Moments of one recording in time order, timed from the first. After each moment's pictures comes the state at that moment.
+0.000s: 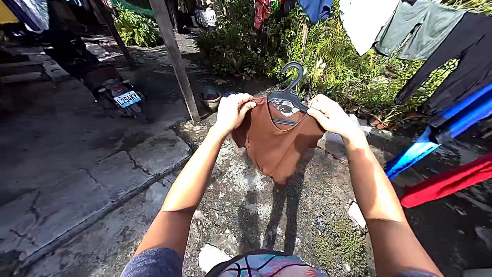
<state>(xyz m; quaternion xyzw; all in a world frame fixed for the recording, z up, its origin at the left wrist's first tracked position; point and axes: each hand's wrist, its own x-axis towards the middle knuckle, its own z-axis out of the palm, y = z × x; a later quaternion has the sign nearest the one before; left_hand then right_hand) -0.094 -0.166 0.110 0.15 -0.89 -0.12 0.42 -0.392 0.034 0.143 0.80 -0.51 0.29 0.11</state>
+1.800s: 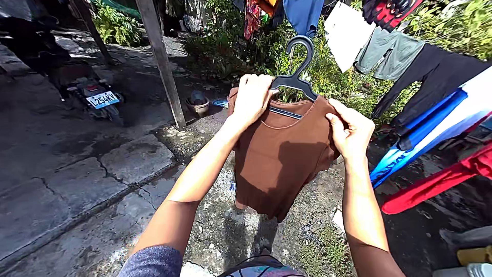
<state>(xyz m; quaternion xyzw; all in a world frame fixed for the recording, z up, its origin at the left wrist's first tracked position) -0.160 -0.145 0.167 0.10 -0.86 0.03 0.51 -0.349 0.084 0.160 0.61 -0.58 0.40 0.38</state>
